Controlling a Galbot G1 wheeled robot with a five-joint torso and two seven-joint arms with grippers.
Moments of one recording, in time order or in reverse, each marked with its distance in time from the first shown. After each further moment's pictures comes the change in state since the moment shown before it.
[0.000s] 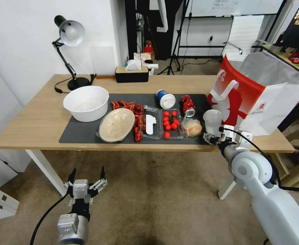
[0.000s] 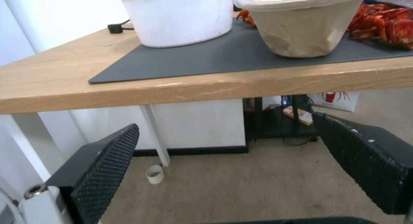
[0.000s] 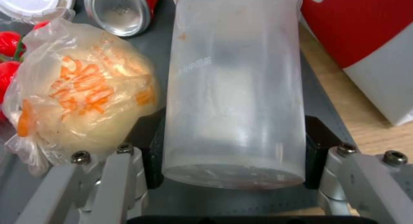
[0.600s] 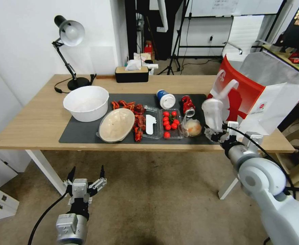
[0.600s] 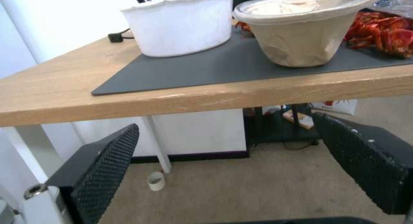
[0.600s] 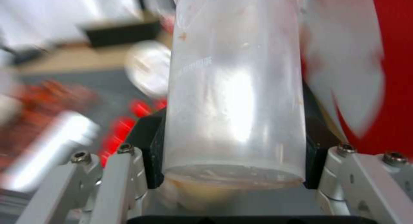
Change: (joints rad) left arm 0.004 0.023 -0.004 -0.013 -0.004 -0.009 -0.002; right arm -0.106 -0.053 0.070 0.216 -0.162 0.146 -0.286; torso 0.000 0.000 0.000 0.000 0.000
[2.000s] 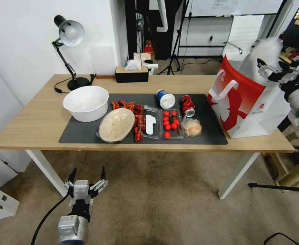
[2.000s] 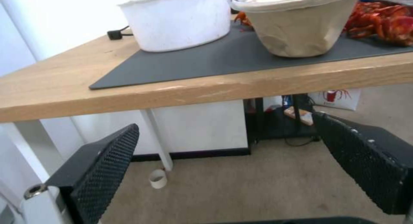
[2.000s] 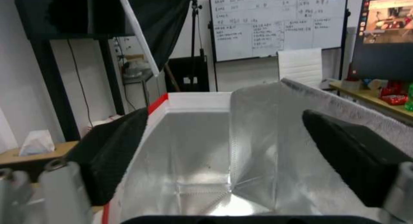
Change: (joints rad) left arm -0.002 -0.007 0.002 0.023 0.023 -0.015 -0.005; right arm 0.334 -0.325 0.122 -0.286 0.271 0.149 0.052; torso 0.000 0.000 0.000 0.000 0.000
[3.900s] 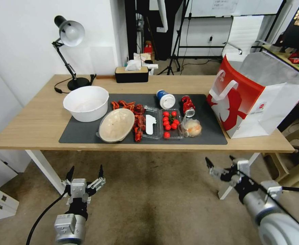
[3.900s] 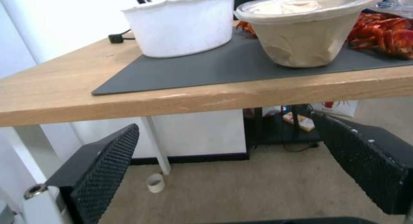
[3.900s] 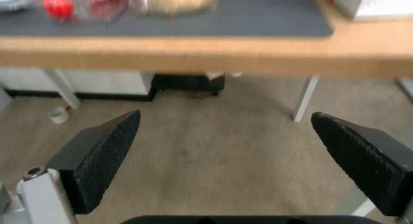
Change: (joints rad) left arm -0.007 0.021 -0.005 -0.005 -0.040 -0.001 0.002; right arm -0.845 0.502 0.048 0.289 -0.593 0.019 -0.321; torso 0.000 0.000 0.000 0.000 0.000
